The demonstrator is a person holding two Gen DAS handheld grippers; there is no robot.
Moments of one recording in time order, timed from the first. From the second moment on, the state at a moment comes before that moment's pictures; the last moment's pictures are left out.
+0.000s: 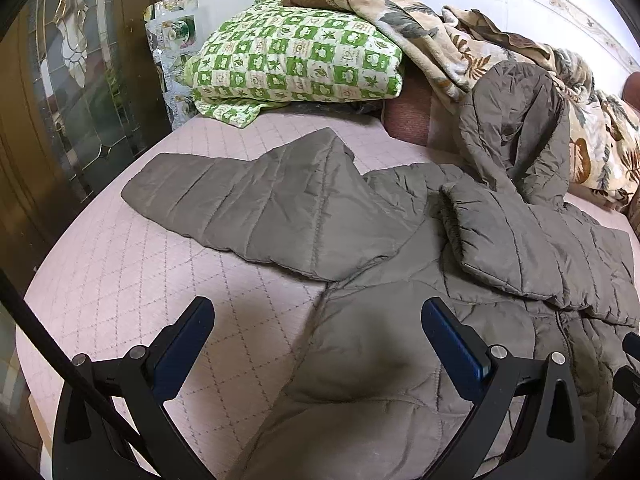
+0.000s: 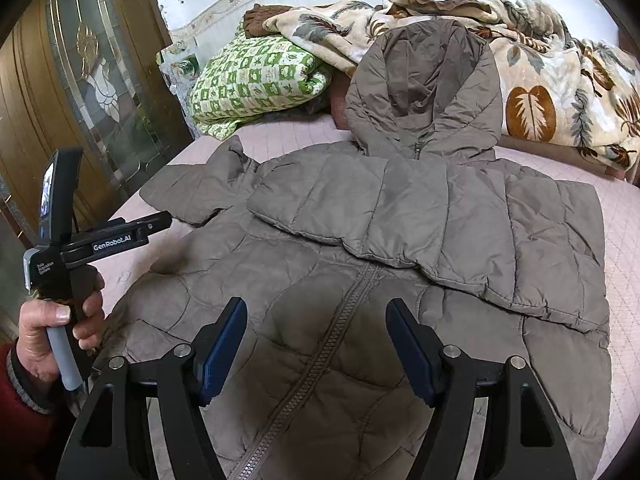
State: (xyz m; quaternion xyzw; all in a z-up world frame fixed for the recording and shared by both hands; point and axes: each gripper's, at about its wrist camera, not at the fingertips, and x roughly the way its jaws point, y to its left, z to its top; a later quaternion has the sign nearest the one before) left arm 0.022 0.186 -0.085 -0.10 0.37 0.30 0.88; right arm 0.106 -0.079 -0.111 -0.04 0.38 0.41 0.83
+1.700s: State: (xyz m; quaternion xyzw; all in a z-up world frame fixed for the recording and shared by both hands) left arm -0.024 0.584 -0.169 -0.51 0.20 0.33 0.77; right arm 0.144 -0.078 -0.127 -0.04 0.38 0.38 0.84
